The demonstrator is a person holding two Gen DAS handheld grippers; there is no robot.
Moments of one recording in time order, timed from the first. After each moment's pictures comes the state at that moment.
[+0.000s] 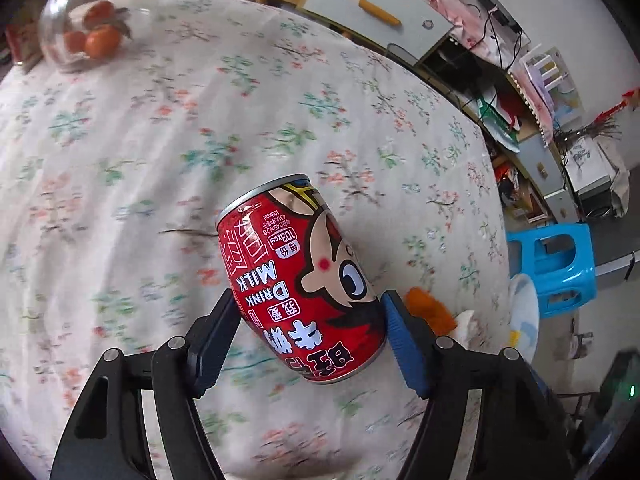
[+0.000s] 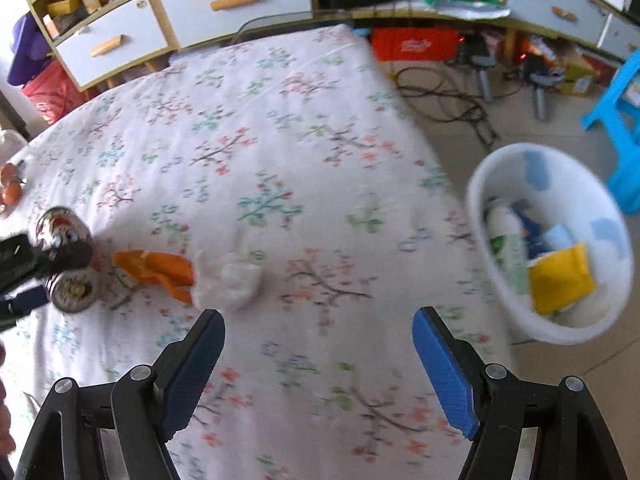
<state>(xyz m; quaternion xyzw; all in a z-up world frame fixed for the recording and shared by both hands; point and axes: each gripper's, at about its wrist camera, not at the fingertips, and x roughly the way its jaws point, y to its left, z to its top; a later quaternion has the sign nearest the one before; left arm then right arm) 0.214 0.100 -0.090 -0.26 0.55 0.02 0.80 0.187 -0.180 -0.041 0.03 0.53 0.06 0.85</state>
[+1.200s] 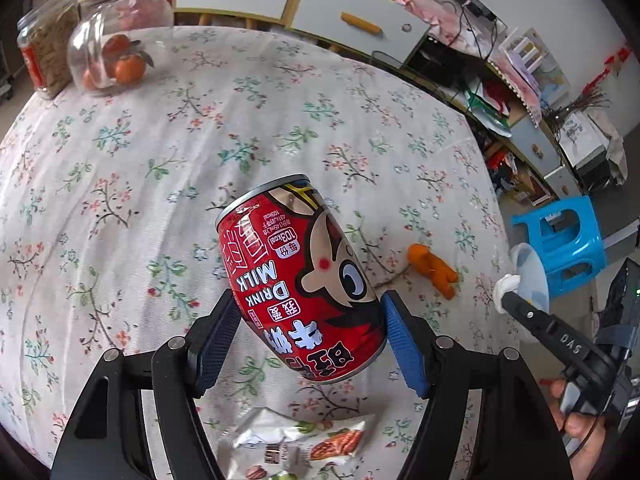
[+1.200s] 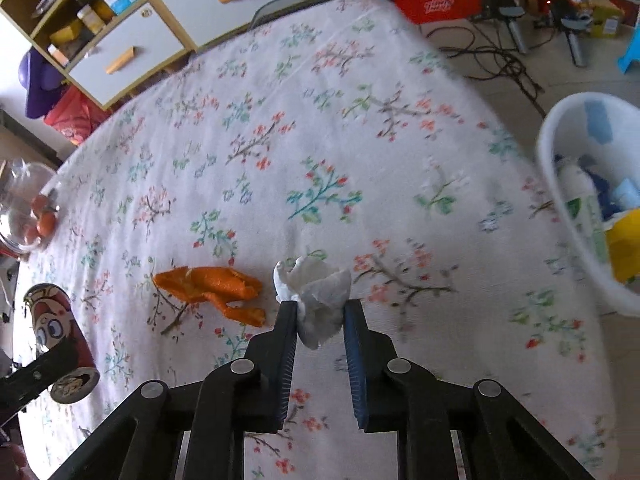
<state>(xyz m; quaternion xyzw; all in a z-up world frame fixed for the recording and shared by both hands) 0.169 0.094 -0.064 -0.20 0.53 0.02 0.82 0.203 -0.177 -0.056 0.12 0.55 0.10 0.82</state>
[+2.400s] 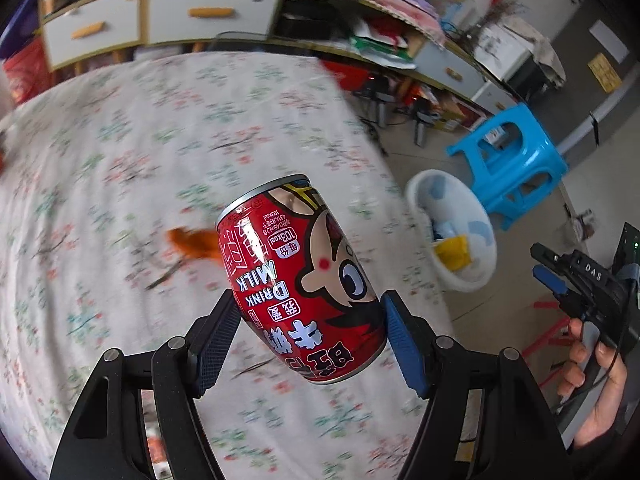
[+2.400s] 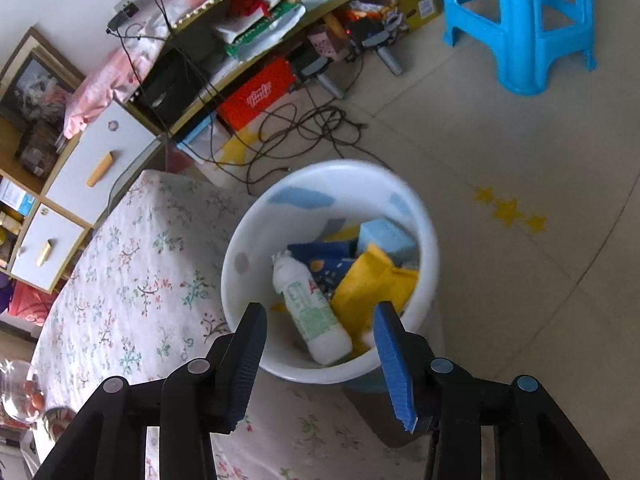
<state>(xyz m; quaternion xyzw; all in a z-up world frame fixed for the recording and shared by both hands) 0.189 -0.072 -0.041 -0.10 0.53 -0.14 0.83 0.158 -0.412 -0.012 0.28 0.46 -0.08 0.84</state>
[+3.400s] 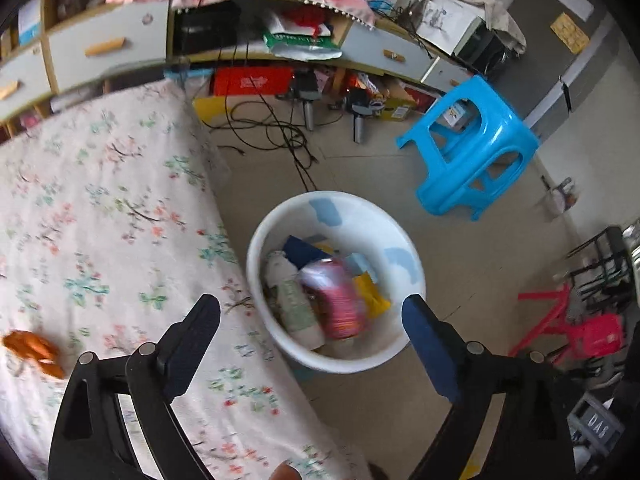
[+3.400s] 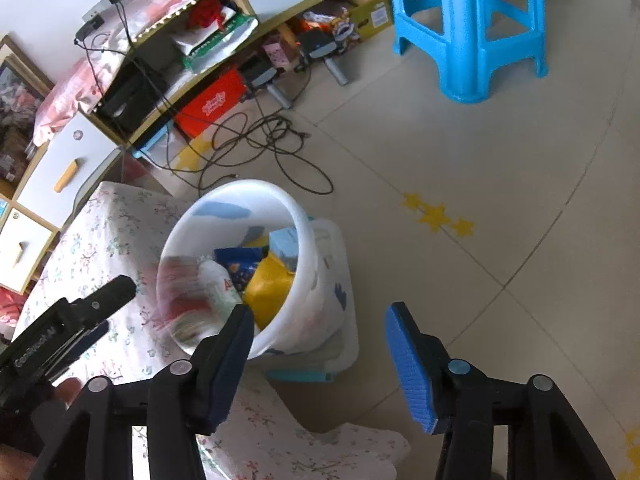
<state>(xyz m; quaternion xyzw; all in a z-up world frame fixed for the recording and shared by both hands) 0.245 -0.244 -0.026 -0.06 0.51 -0.19 0.83 0.116 -0.463 0.010 0.26 0.47 -0.12 0.83</state>
